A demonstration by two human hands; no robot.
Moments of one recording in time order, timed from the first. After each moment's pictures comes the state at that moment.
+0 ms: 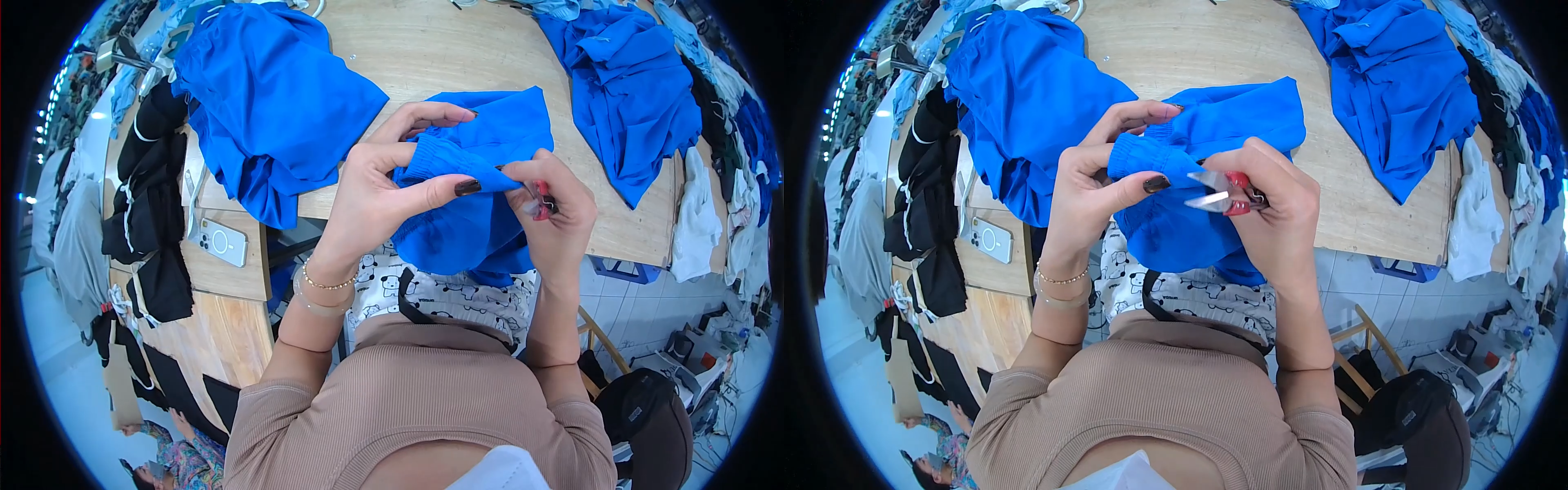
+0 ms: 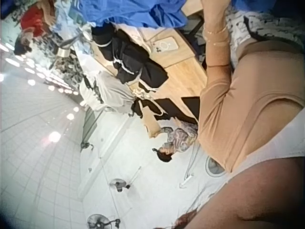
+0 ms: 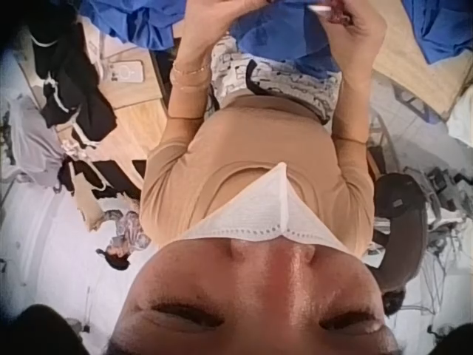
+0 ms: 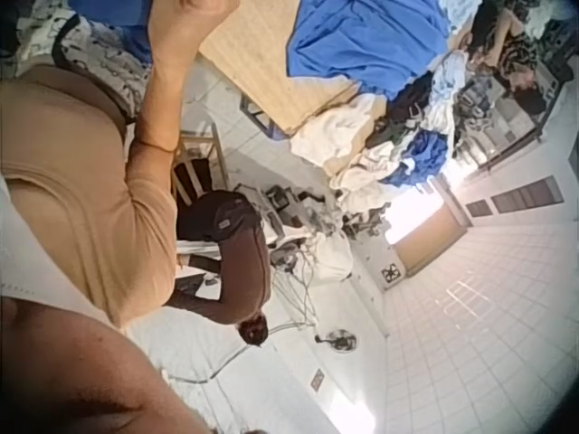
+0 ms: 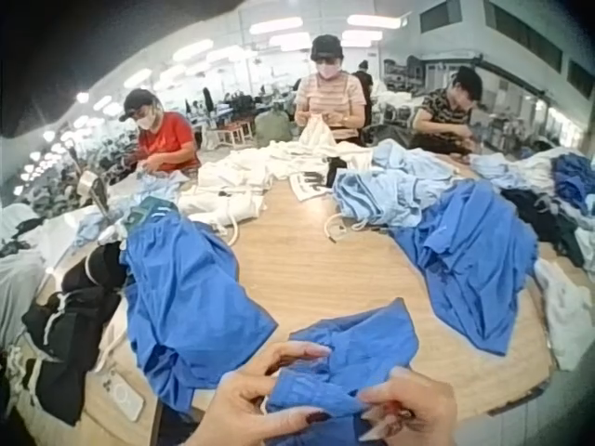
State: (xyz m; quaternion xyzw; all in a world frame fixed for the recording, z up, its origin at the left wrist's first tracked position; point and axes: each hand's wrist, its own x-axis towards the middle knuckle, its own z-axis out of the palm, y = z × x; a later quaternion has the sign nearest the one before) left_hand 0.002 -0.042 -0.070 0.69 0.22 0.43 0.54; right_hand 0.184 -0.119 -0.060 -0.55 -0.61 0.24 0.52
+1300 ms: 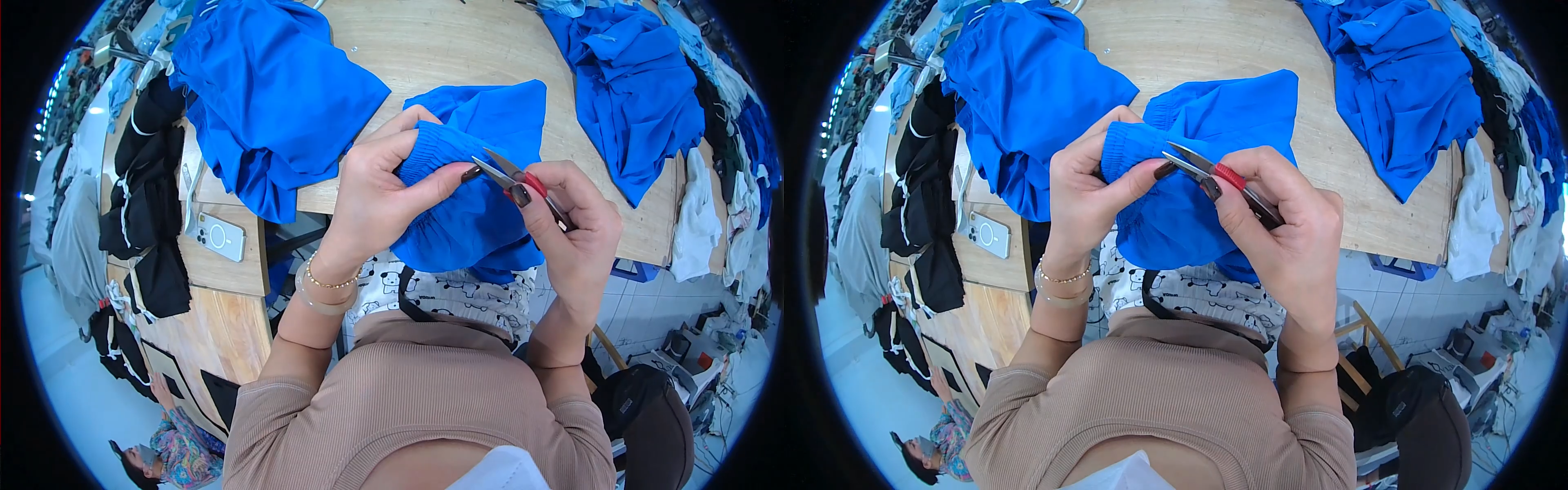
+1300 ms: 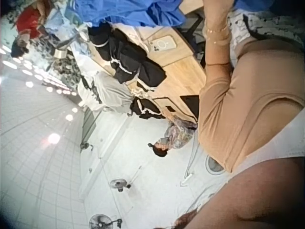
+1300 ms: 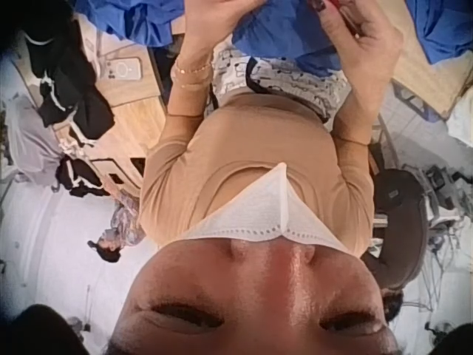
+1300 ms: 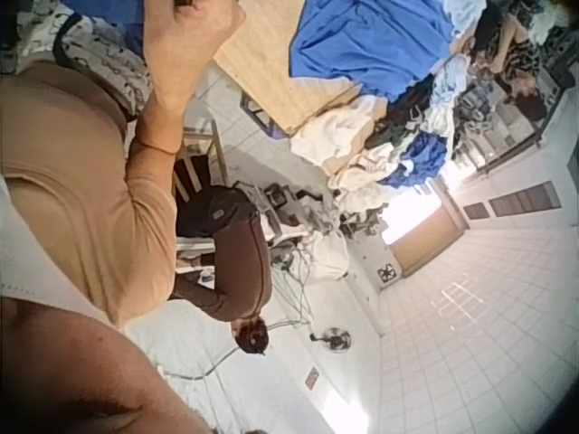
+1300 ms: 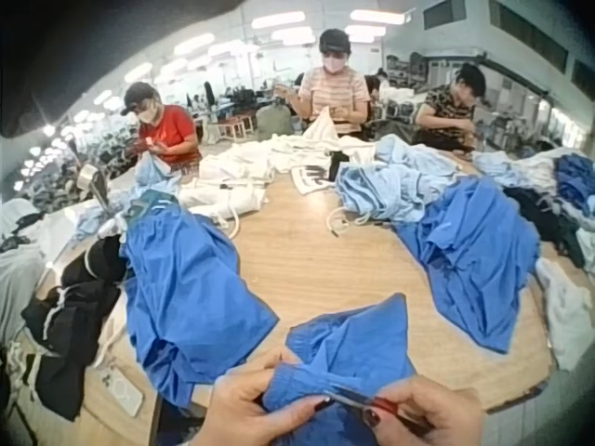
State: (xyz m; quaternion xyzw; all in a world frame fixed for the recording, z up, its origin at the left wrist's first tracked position) left_hand 0.003 -0.050 -0.069 0.68 0.30 0.45 0.50; right_hand 0.180 -0.136 -0.030 -0.60 -0.55 0.35 0.46
